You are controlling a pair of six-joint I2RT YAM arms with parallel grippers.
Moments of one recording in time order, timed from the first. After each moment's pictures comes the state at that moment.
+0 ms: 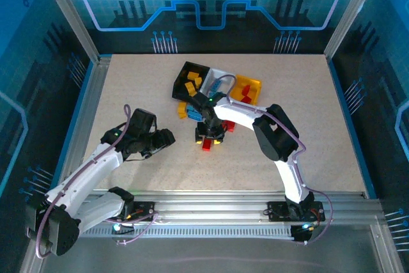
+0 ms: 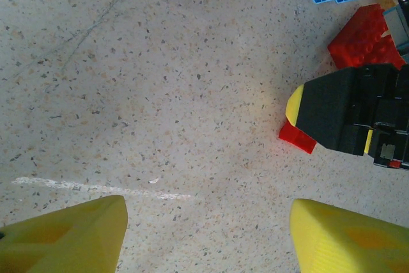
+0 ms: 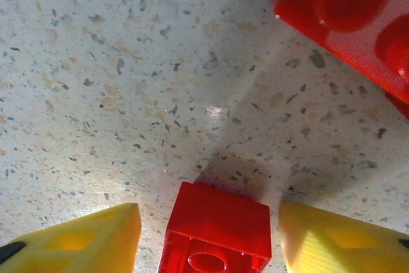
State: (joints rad) left arm -0.39 1.02 0.76 -0.80 0.16 -0.91; right arm 0.75 2.16 1.65 -1.00 -0.18 0.73
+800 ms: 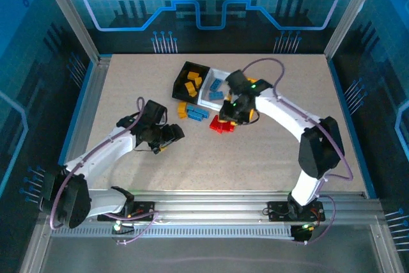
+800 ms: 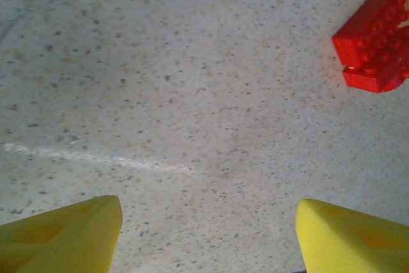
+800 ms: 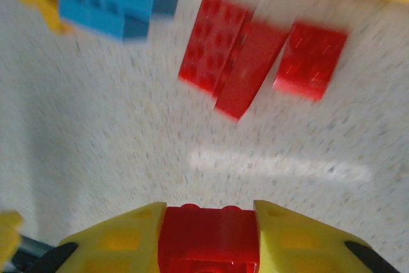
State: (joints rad) left arm -0.40 1.27 0.85 -0.72 0.25 -0.94; right arm 0.50 1.75 1.47 -0.94 -0.24 0.71
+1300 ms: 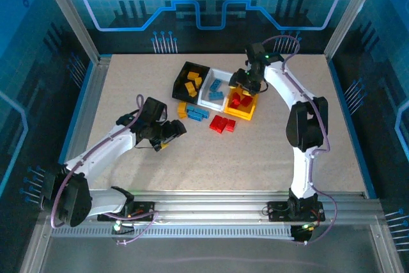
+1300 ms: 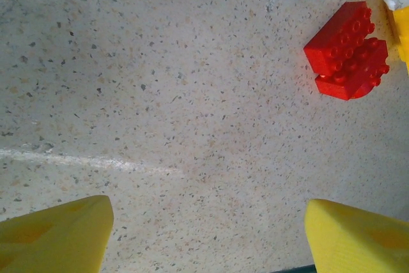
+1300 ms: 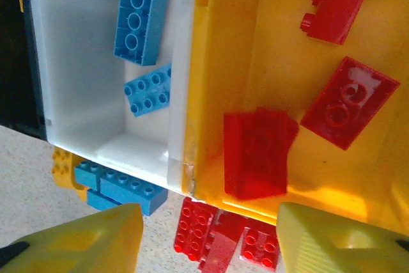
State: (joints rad) left arm -0.39 1.27 0.87 -0.71 0.26 -0.95; right arm 0.28 2.08 1.91 -1.02 -0.25 0.62
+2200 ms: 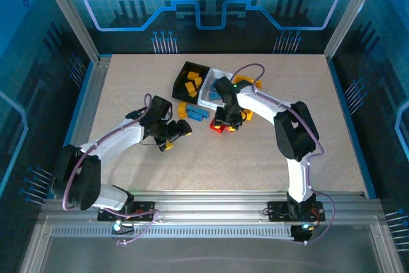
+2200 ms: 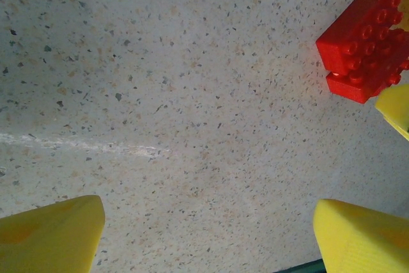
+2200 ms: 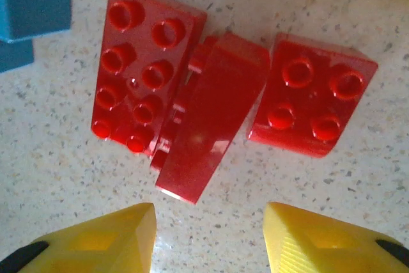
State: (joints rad) left arm -0.38 1.41 0.88 -0.62 0.34 -0.95; right arm 0.56 2.04 1.59 -1.00 -0.16 0.72
